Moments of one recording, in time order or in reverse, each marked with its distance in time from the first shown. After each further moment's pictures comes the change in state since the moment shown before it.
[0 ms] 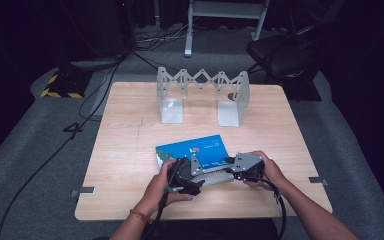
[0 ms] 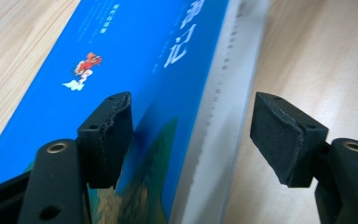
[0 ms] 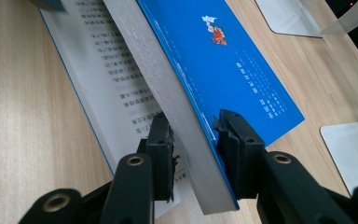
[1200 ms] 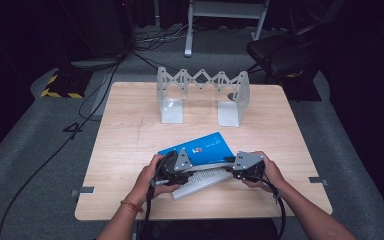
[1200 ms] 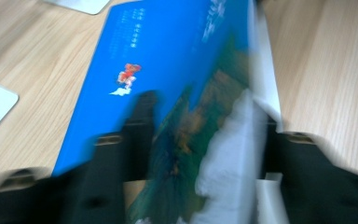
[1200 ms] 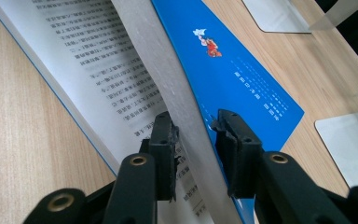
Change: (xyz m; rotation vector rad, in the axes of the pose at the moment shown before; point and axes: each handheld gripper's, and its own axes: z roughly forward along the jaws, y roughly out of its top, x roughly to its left) left arm 0.033 -0.020 -0.014 -0.131 -0.060 0.118; right arm 0.000 0.001 -0.002 -0.012 -0.025 0.062
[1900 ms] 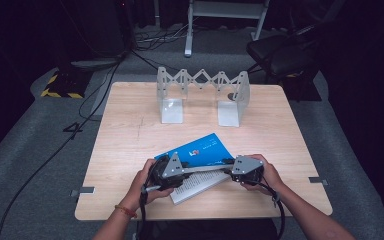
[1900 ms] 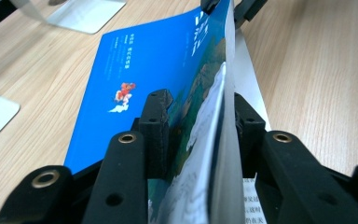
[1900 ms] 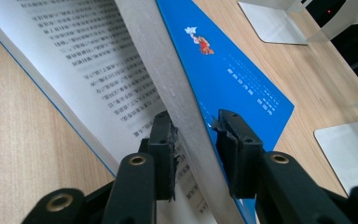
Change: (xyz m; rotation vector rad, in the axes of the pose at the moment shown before) left arm 0.005 -0.010 -0.018 -0.112 -0.056 -0.031; right arm 0.010 -0.001 0.000 -0.034 -0.026 -0.018
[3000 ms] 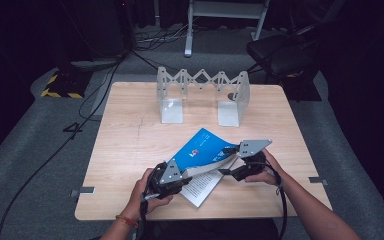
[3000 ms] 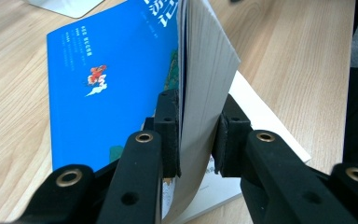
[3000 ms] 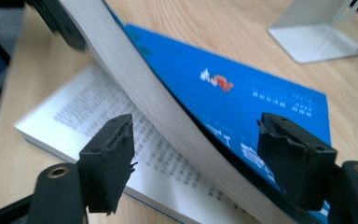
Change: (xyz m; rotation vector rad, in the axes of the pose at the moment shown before) left arm -0.020 -0.017 -0.004 -0.017 -0.003 -0.092; right arm -0.037 0.004 0.003 -0.133 0.253 0.191
